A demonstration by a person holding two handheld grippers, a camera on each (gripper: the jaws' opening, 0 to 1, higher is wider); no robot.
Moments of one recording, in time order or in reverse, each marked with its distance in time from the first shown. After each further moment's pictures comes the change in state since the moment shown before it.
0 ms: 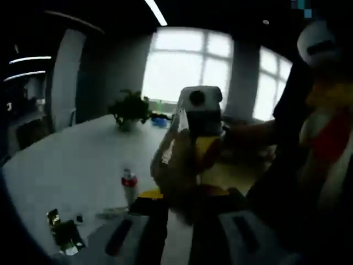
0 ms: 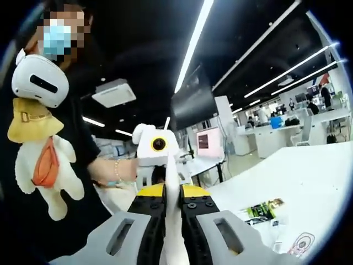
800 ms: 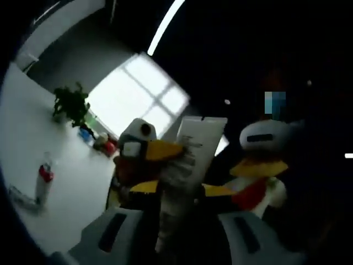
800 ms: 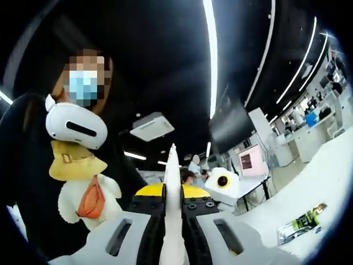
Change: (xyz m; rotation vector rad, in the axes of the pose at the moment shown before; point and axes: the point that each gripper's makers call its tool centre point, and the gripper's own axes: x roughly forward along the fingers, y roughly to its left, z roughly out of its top) left arm -0.033 -0.051 0.047 -0.487 -0.460 -0.594; right arm -0.012 0.037 0.050 0.139 -0.263 0.263
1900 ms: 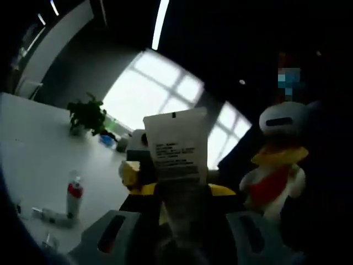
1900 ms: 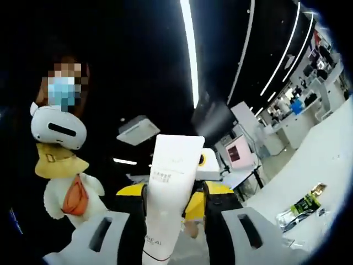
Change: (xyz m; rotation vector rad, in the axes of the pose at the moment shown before) left arm -0.004 0.013 0.008 0.099 0.100 0.080; right arm 0.009 -0.019 -0.025 0.163 -0.014 0.057
